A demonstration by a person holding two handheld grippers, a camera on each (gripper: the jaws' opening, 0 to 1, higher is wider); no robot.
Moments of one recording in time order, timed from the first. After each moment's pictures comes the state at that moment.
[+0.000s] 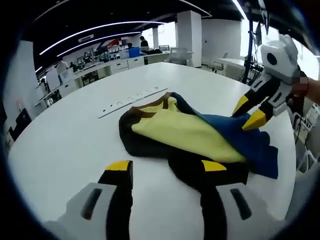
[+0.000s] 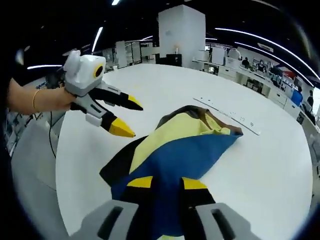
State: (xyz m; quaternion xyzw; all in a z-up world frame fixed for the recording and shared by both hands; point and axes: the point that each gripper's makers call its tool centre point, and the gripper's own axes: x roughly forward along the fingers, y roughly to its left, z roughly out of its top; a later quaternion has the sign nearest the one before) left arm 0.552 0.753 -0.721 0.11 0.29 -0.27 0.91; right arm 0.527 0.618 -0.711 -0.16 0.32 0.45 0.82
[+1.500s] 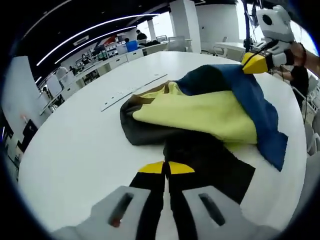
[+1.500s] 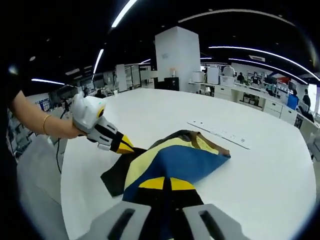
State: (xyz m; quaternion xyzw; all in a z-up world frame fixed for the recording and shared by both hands) left arm 0.543 0.779 -0.732 0.18 0.31 -0.24 0.90; right arm 0.544 0.601 -0.666 -0.09 0.24 0.46 0.85
